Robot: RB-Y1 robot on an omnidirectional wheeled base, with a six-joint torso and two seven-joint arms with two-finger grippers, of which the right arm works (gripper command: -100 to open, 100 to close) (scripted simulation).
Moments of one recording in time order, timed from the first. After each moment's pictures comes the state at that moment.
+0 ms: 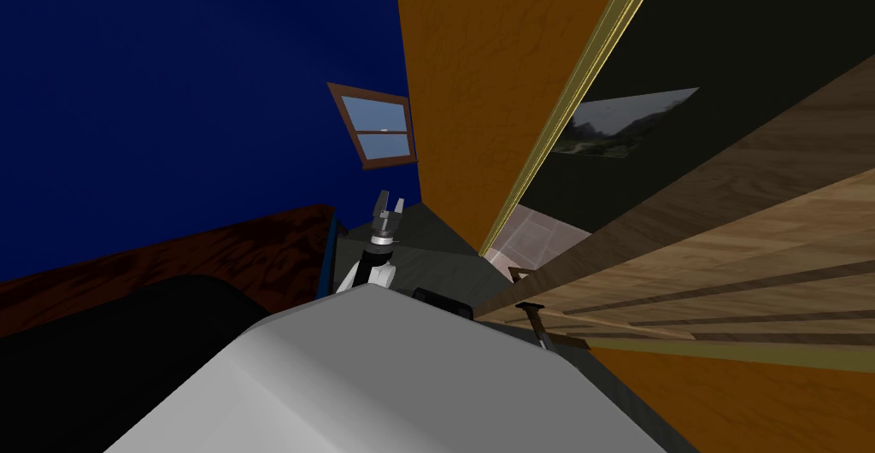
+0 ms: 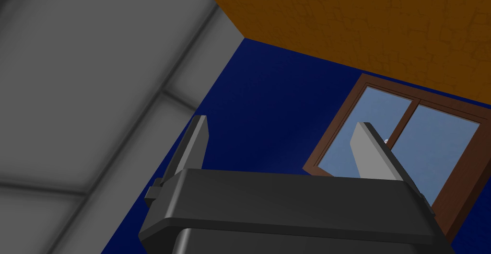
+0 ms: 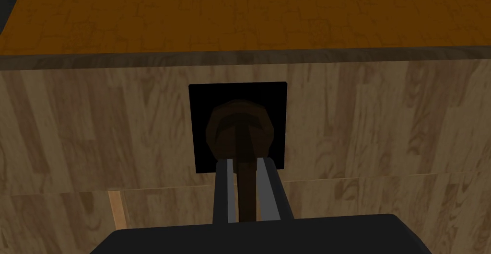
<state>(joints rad) 0.41 -0.50 0.17 -0.62 0.01 -1.47 -0.40</state>
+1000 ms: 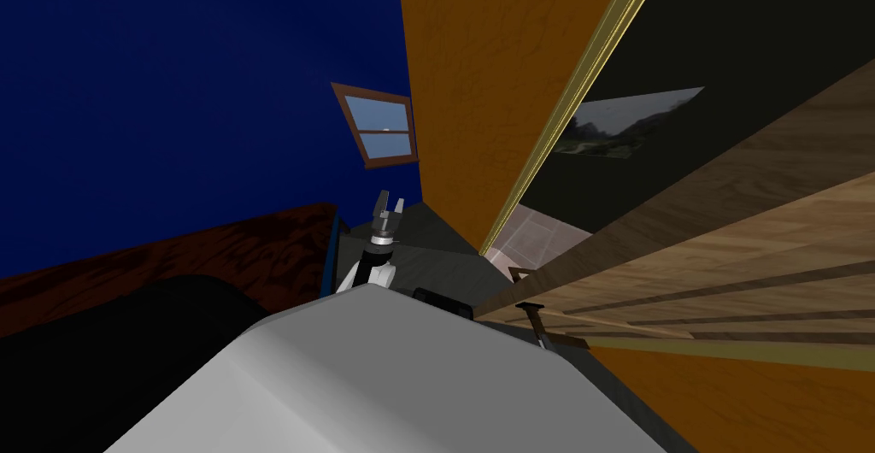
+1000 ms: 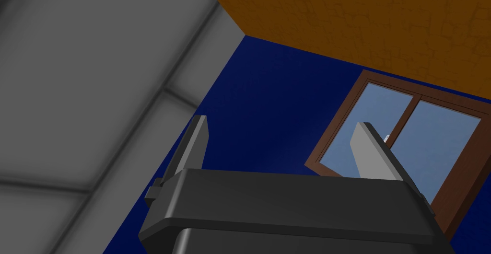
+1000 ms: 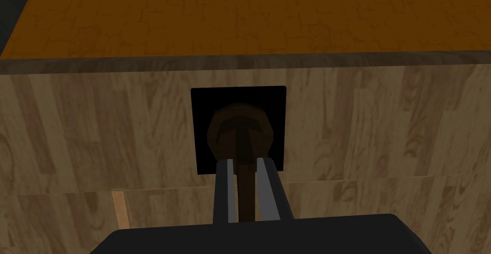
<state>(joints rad) 0.42 -0.50 0.17 -0.63 0.02 -1.47 -0.40</state>
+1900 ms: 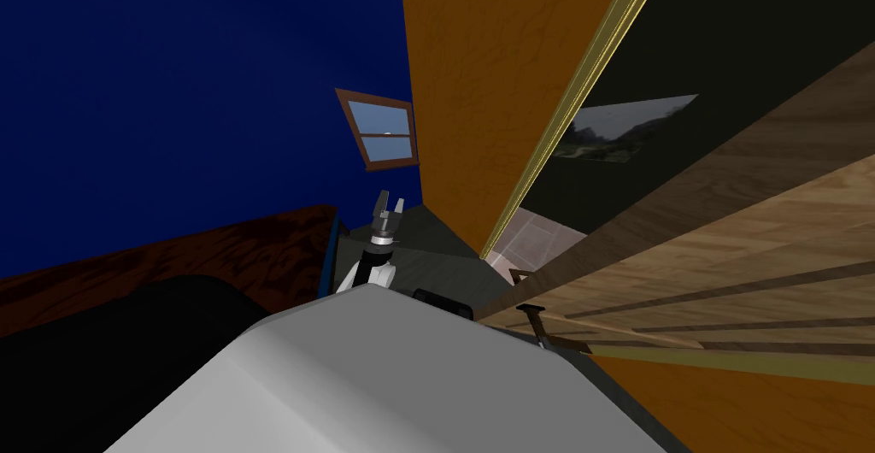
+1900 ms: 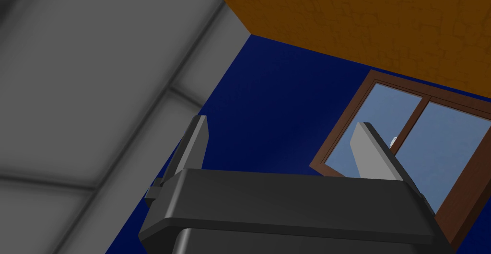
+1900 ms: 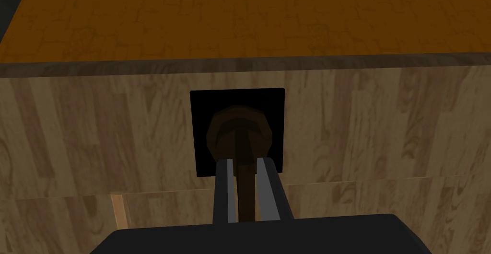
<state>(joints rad) 0.43 -0.50 0.17 -0.62 0.02 -1.48 -0.40</state>
